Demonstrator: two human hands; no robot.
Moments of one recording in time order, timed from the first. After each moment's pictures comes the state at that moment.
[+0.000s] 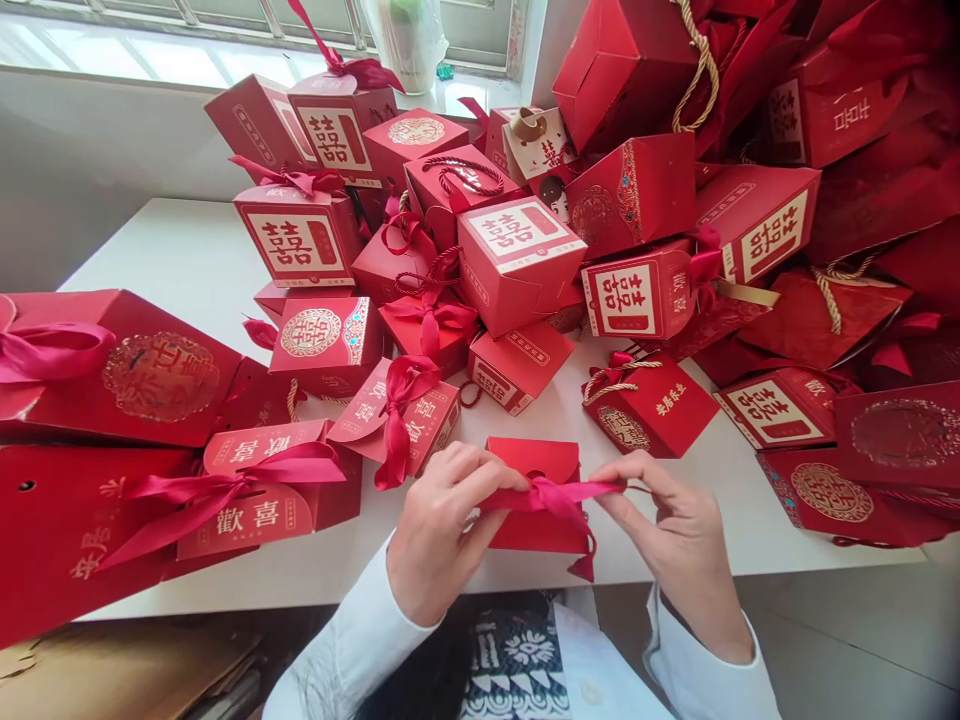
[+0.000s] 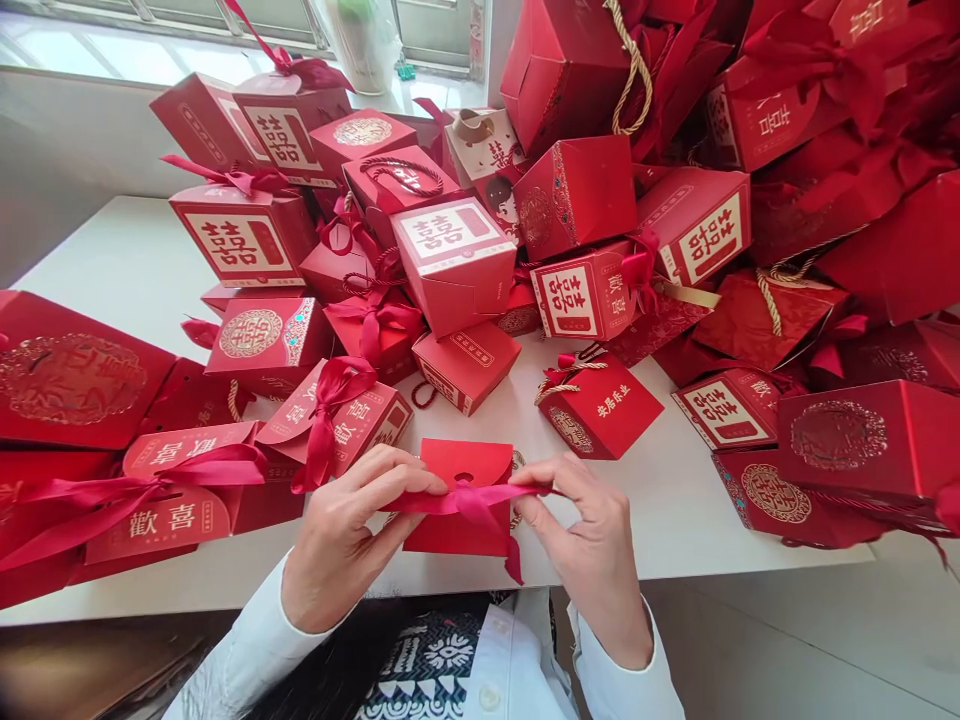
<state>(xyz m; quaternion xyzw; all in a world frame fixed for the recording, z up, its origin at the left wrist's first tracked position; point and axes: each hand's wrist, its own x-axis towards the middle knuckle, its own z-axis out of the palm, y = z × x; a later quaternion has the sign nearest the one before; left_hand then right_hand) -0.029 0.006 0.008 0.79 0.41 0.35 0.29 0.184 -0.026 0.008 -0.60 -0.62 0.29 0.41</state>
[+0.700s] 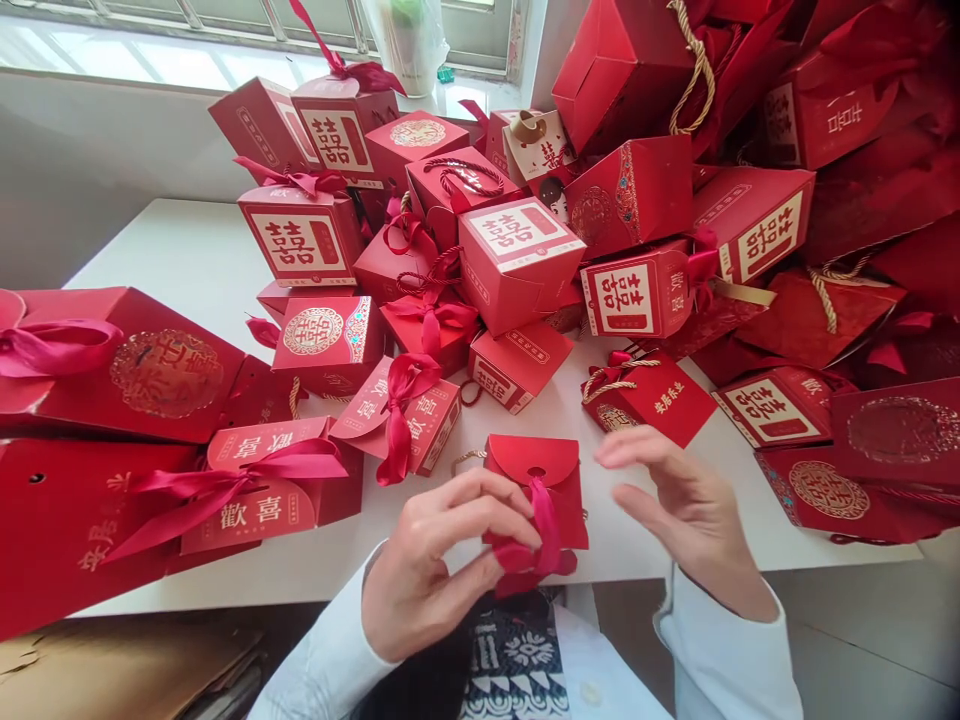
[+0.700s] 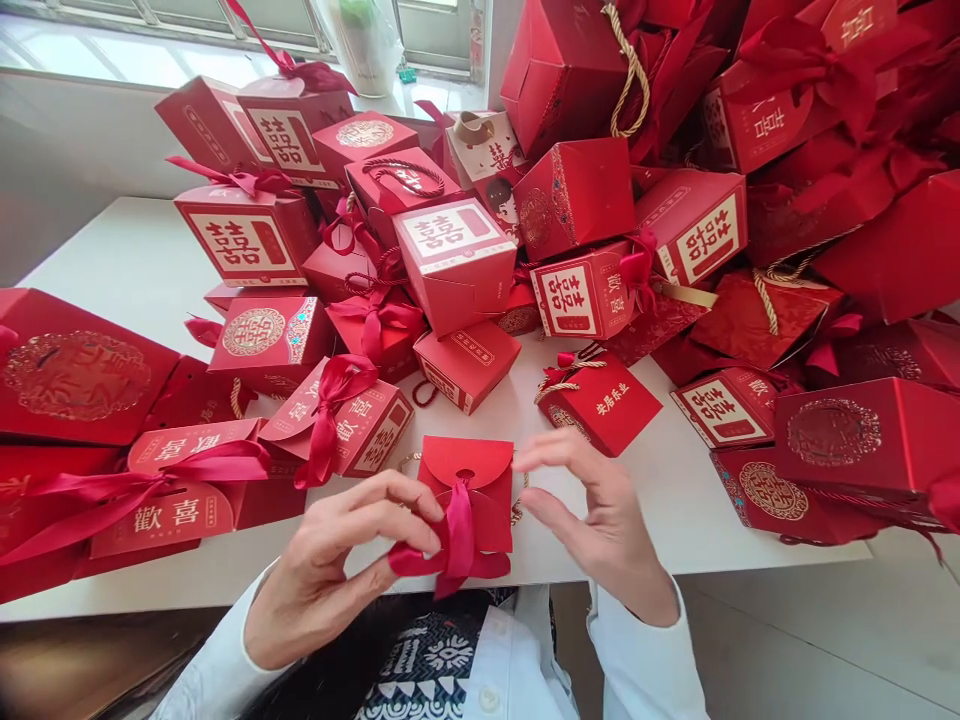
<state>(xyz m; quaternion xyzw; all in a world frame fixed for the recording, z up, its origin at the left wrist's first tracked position) -0.041 -0.003 0.023 0.74 0.31 0.37 0.47 0.202 -0.013 0.020 -0.47 -0.68 0.35 0.44</state>
